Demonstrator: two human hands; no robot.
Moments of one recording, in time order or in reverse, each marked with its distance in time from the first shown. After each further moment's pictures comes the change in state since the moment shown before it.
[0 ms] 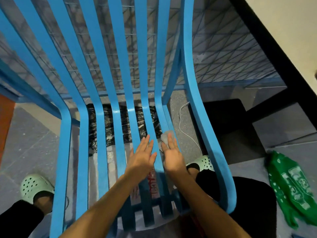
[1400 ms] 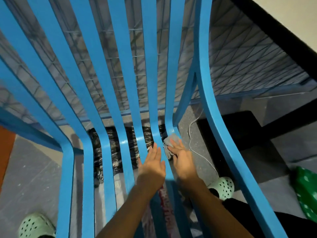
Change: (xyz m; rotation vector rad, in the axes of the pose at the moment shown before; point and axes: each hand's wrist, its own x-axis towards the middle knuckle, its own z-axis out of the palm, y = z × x) left_hand 0.078 -0.012 -0.036 -0.019 0.068 0.003; right_hand 0.107 -0.009 0.005 0.333 0.169 -0.068
